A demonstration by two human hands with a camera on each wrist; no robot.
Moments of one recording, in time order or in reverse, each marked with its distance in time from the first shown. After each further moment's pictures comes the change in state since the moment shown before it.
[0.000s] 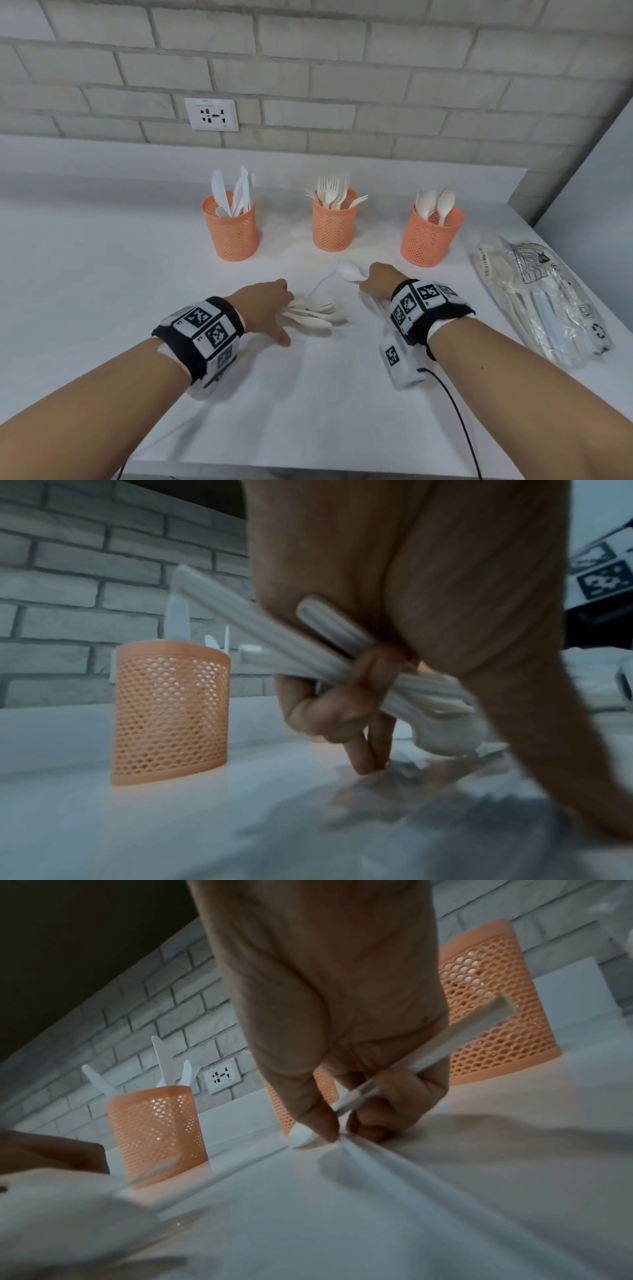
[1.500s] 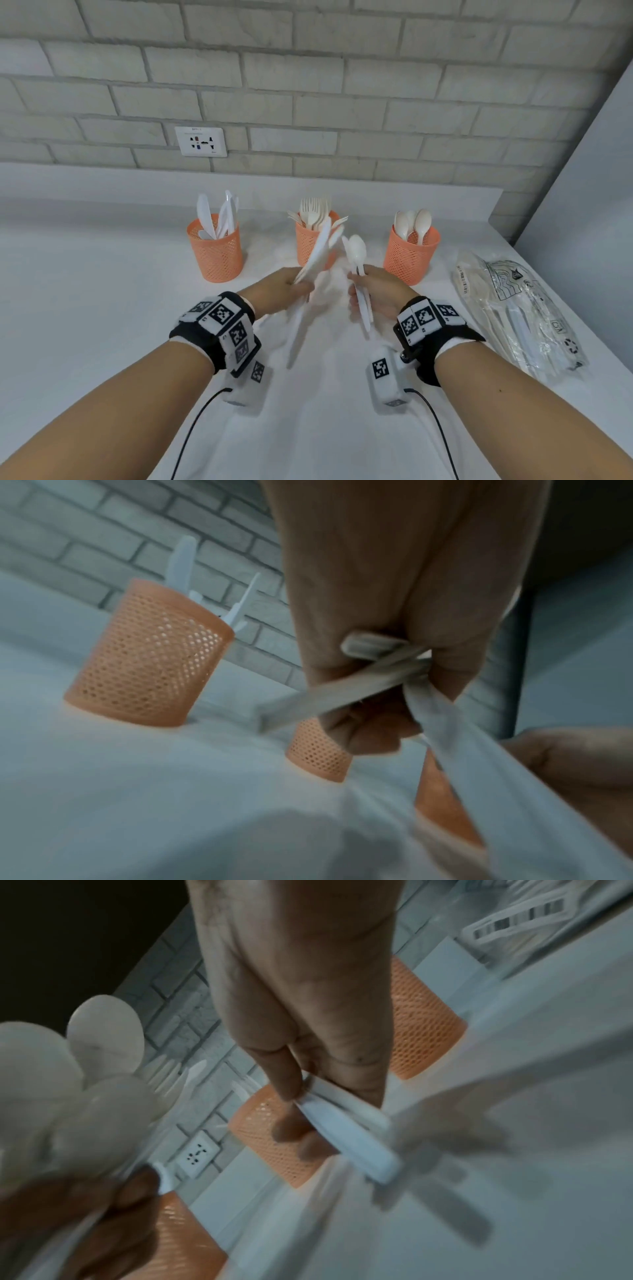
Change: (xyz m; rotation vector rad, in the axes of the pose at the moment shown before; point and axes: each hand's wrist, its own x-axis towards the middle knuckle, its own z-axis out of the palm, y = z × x) left_hand 0.019 0.046 -0.046 -0.819 0.261 0.014; right_hand -0.003 0.025 -0.016 1.153 -0.107 -0.047
